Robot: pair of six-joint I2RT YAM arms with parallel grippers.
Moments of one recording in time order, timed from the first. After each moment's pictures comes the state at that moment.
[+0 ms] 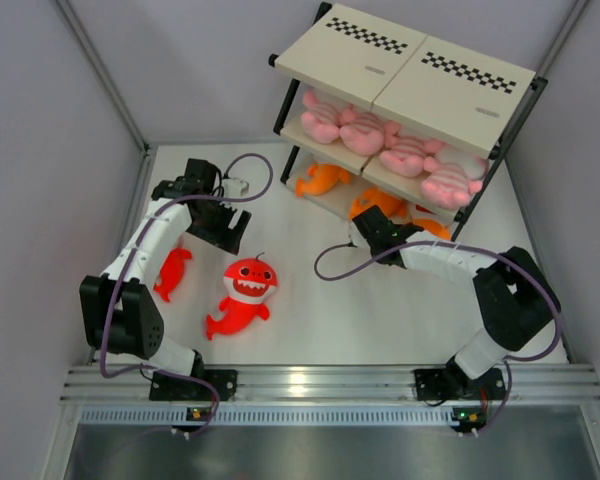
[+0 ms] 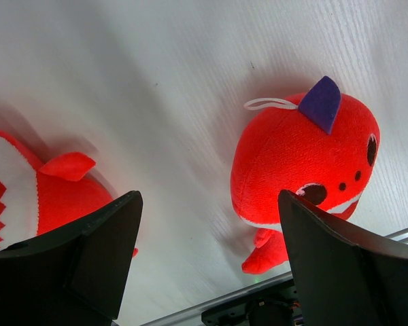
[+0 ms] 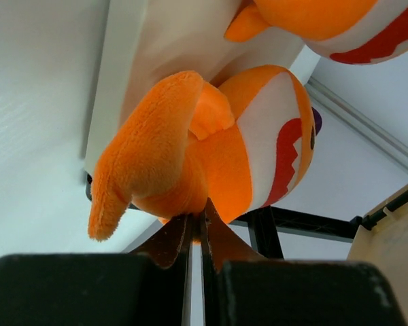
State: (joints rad) left arm -0.17 1.52 1.32 -1.00 0.14 0.29; right arm 0.64 1.59 0.97 -0.47 0.74 -0.95
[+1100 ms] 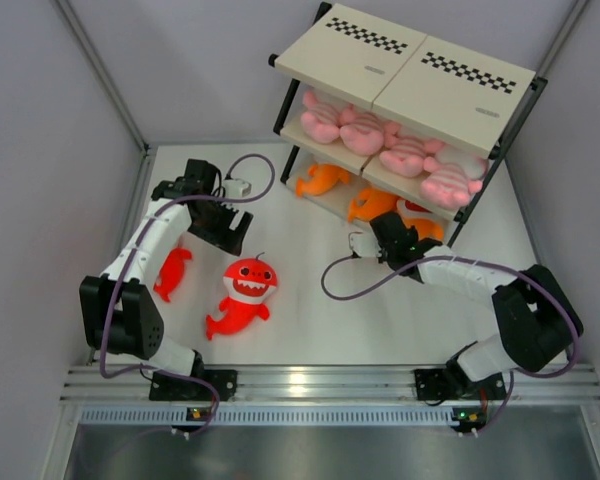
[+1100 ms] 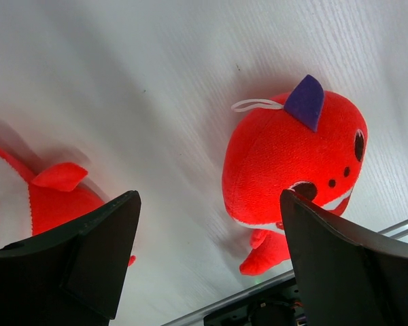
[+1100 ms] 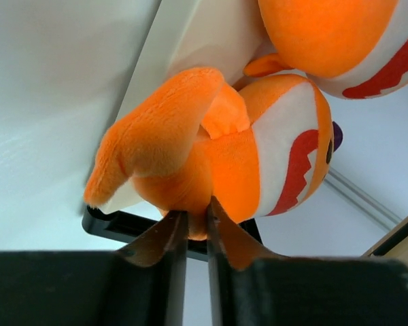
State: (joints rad) left arm -0.17 1.52 1.32 -1.00 0.18 0.31; right arm 0.59 1.45 0.79 -0.24 0.52 -1.20
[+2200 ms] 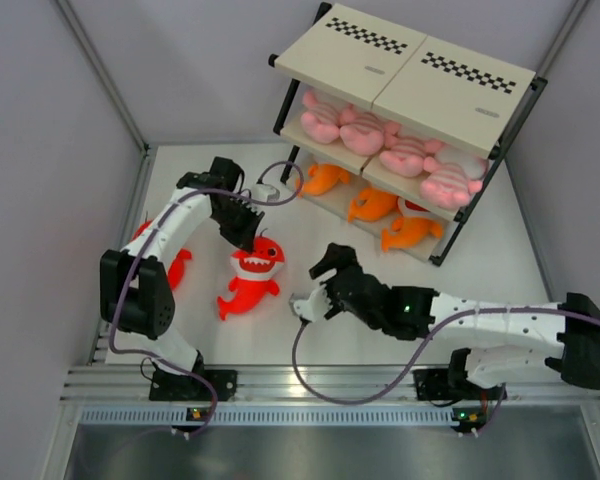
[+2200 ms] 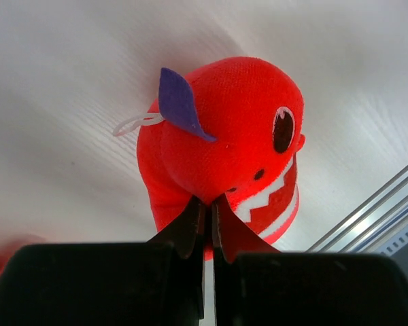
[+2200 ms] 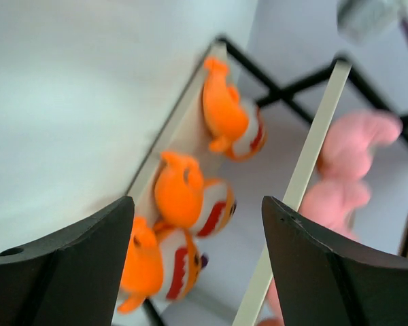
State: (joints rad) left arm -0.26 1.66 1.34 -1.03 0.35 0.46; right arm 1.17 1.16 0.81 -0.22 0.55 -1.15
